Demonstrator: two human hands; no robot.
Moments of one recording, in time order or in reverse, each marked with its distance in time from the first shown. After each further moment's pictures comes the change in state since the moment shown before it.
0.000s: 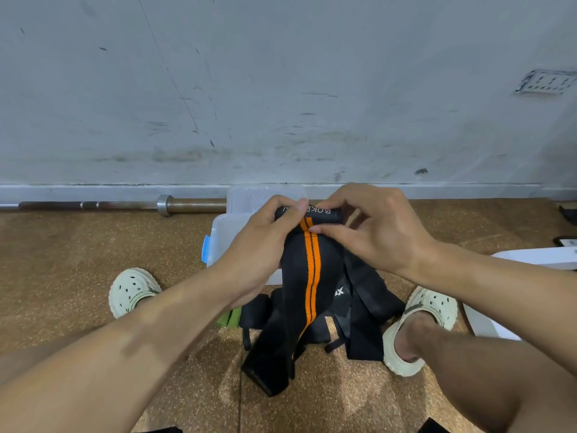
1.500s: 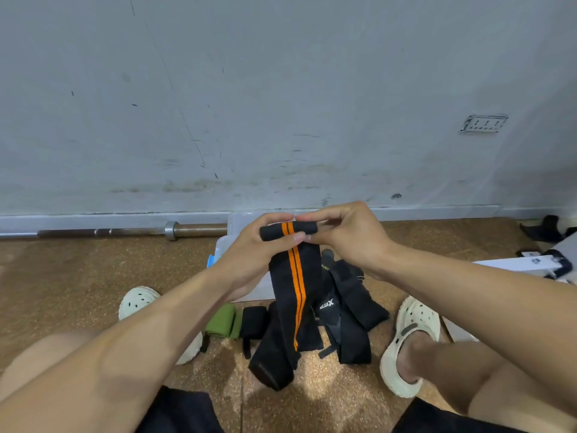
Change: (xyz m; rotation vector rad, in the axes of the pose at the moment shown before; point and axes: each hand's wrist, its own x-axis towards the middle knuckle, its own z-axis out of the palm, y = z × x) left_hand -0.042 0.018 -0.004 -0.036 -0.049 0.057; right_hand -0.006 -0.077 -0.026 0.508 -0.089 0.611
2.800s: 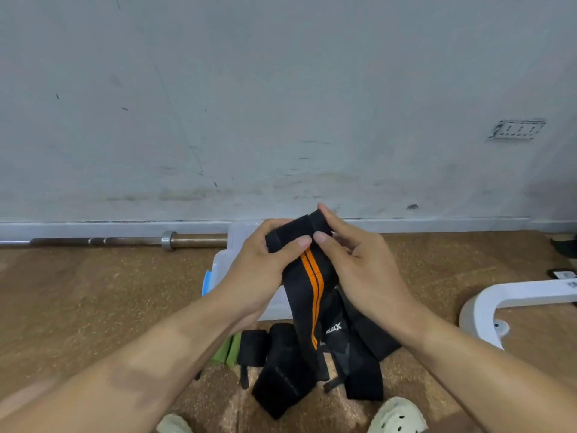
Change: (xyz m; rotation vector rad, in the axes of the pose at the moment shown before) left_hand 0.045 0.003 0.012 -0.042 0.106 0.043; right_hand 0.022 0.021 0.003 -0.033 0.143 -0.180
